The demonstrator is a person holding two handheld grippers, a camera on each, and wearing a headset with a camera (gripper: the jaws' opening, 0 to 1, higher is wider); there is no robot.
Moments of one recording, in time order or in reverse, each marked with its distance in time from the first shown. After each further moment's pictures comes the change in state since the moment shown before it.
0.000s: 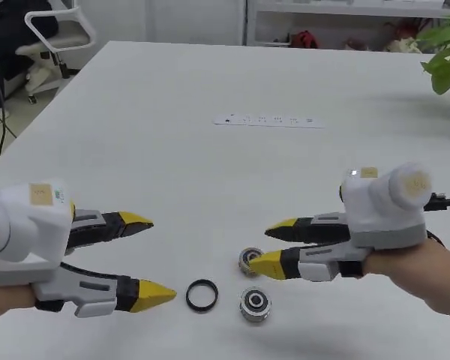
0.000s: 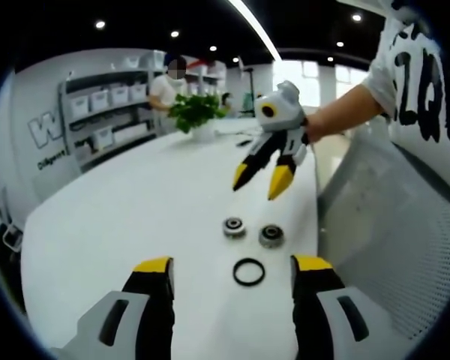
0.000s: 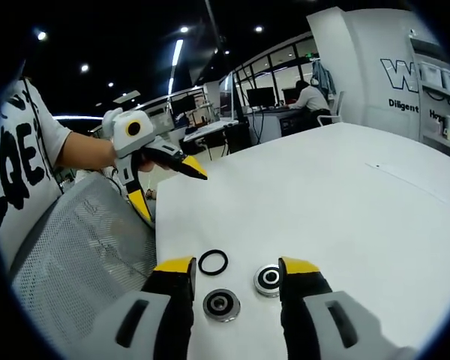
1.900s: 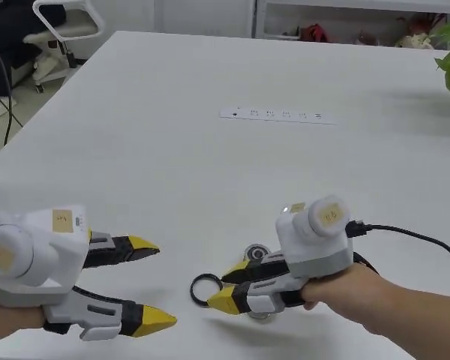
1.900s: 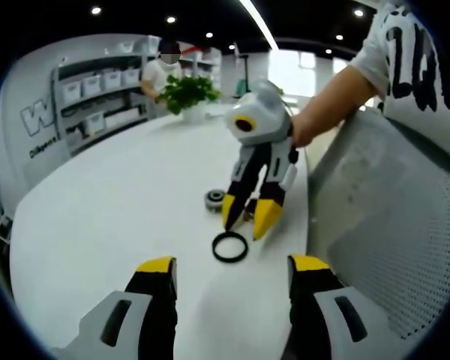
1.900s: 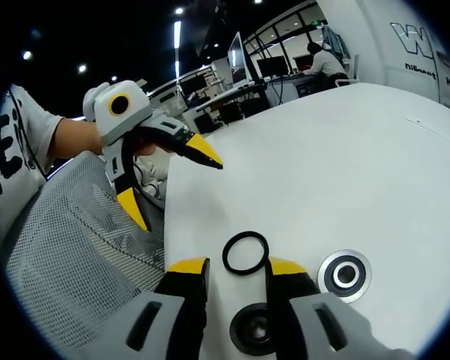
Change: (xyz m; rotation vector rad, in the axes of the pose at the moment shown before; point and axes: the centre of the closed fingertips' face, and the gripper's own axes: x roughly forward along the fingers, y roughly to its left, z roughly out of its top) left arm 0.012 -0.023 -0.036 -0.023 0.080 -0.053; right arm 0.079 0.036 -0.047 0.092 0.154 0.146
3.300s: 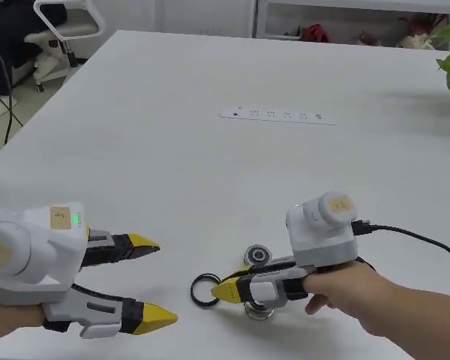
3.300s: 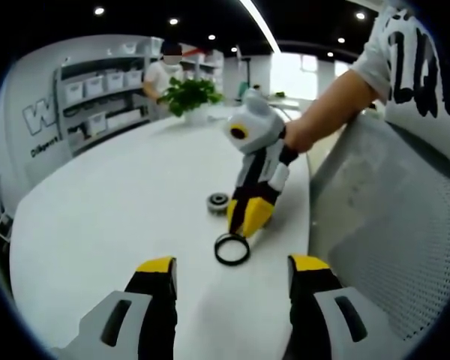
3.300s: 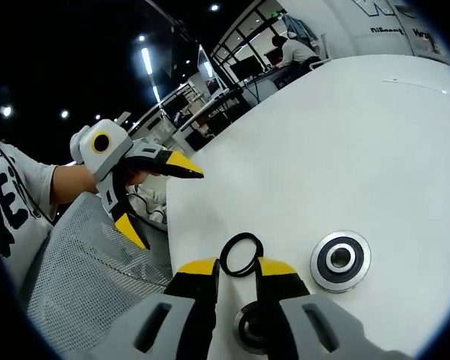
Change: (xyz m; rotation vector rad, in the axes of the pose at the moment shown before) left arm 0.000 0.005 0.000 -0.010 -0.015 0.005; right arm -0.002 -0.007 0.001 0.221 -0.043 0.023
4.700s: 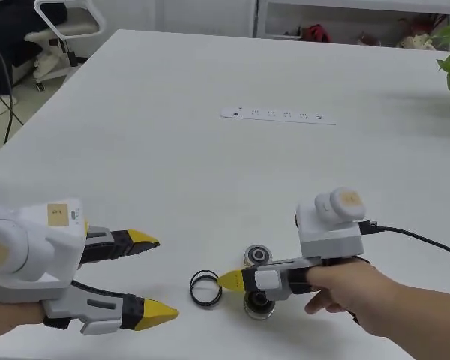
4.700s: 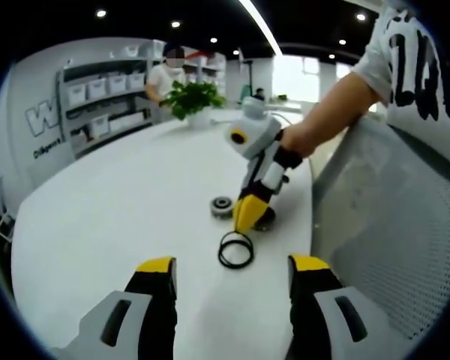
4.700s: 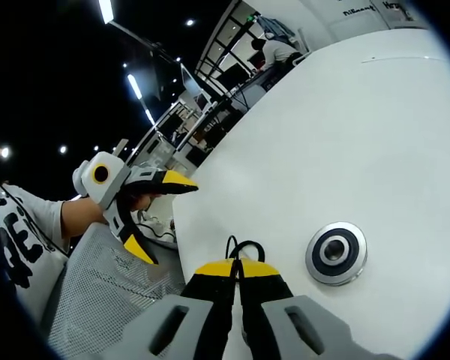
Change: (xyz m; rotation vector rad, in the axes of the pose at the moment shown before) left arm -0.002 0.001 0.005 0.000 -0.019 0.016; right arm -0.005 -0.001 0.008 0.188 -0.068 0.050
